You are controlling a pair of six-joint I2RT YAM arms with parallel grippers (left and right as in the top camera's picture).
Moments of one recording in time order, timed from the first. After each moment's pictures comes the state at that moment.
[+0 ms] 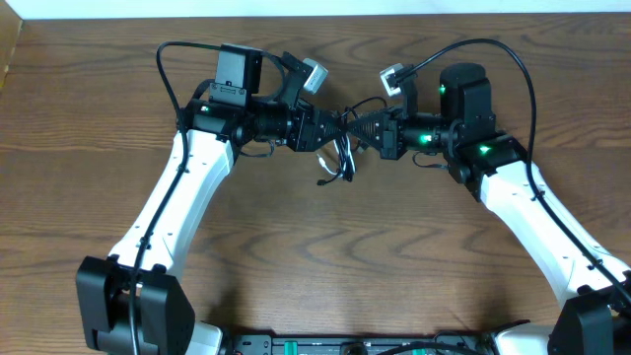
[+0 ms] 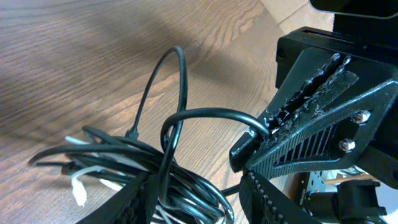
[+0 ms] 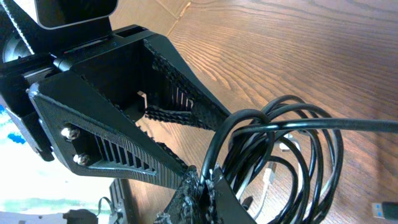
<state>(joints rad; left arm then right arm) -0.24 1.63 1.35 -0.63 0.89 0.06 0.33 1.53 1.10 -0.12 -0.88 0.36</state>
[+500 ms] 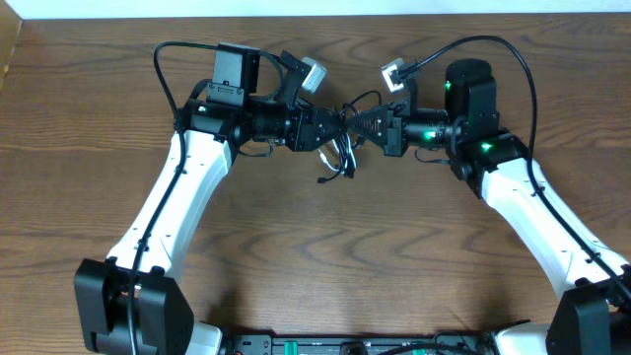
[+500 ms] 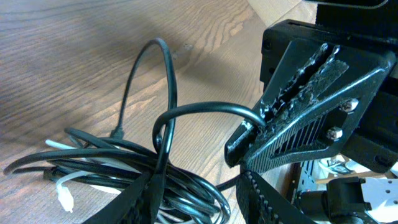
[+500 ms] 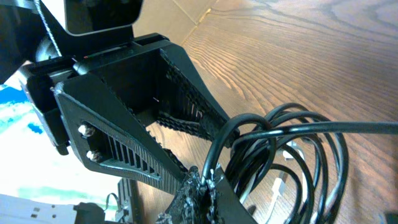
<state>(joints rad) -0.24 1.63 1.35 -0.63 0.92 0.06 0.30 1.55 1.10 -0.03 -0.98 0.35</state>
